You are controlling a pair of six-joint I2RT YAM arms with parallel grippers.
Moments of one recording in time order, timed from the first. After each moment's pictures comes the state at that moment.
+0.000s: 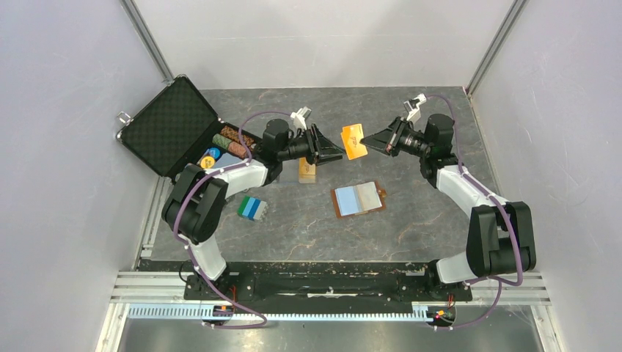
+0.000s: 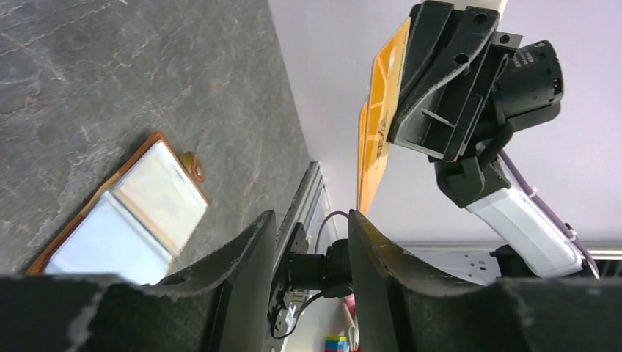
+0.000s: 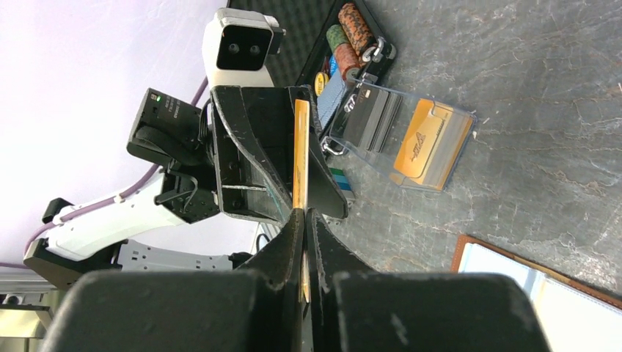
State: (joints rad) left arm -0.52 1.77 1.02 0.56 0.74 -1.12; right arm 0.11 1.45 0.85 0.37 -0.88 0.92
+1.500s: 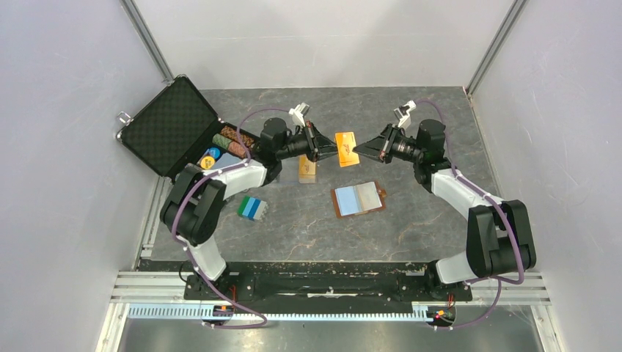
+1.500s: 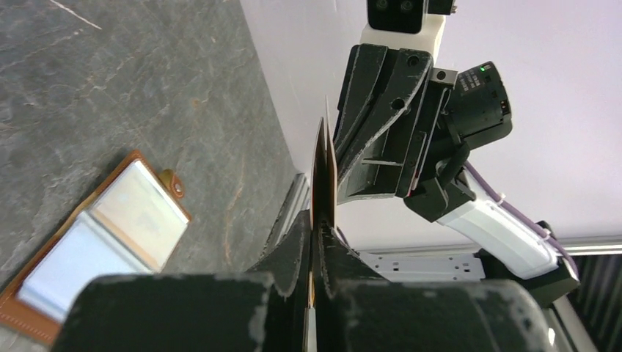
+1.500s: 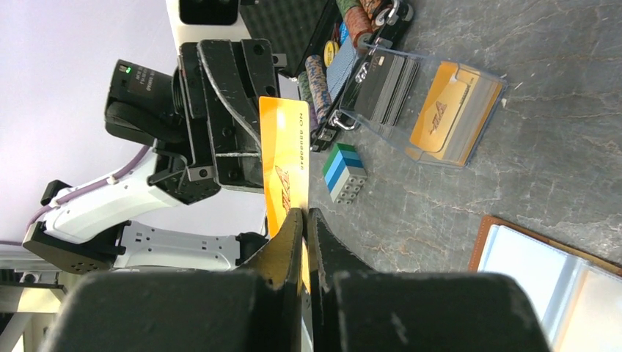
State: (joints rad) left arm -0.51 1.78 1.01 0.70 0.73 -1.20; right arm 0.15 1.45 0.80 0.42 -0.89 0.96
